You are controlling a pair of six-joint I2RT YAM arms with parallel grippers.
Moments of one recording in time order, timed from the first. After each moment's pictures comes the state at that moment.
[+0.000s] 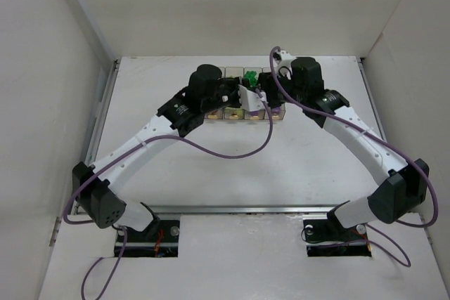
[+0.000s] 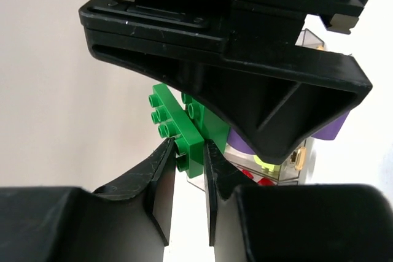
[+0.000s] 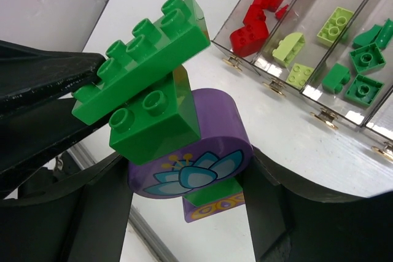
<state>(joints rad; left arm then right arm) -0.75 1.42 1.40 -0.28 0.18 0.97 0.49 1.43 1.36 -0.36 -0.38 0.37</state>
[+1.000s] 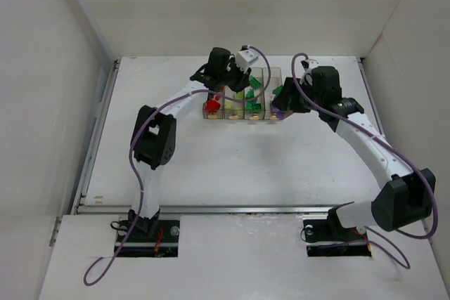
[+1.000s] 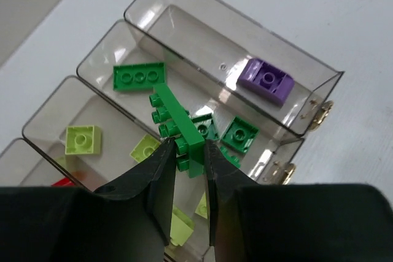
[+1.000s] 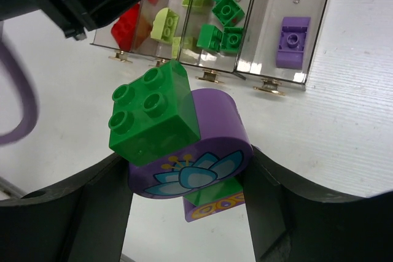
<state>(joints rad) -0.52 2.07 1.75 -0.14 0.38 0.24 0.30 1.35 1.18 -0.41 -0.22 0.39</state>
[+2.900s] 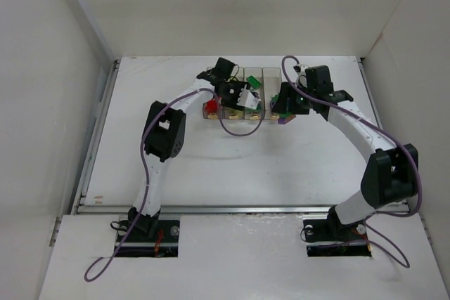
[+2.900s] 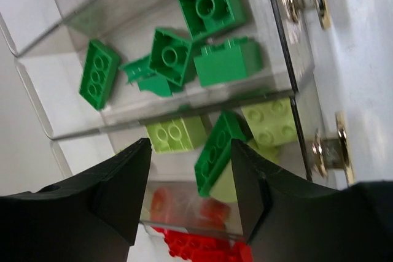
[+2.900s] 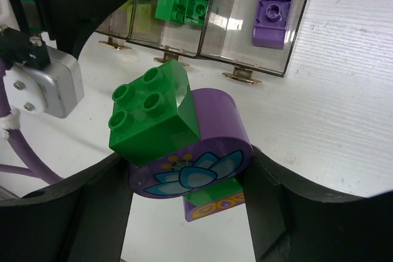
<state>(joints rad) -0.49 2.27 1.90 -0.59 0.46 1.44 0.25 1.54 1.24 -0.47 -0.27 0.29</state>
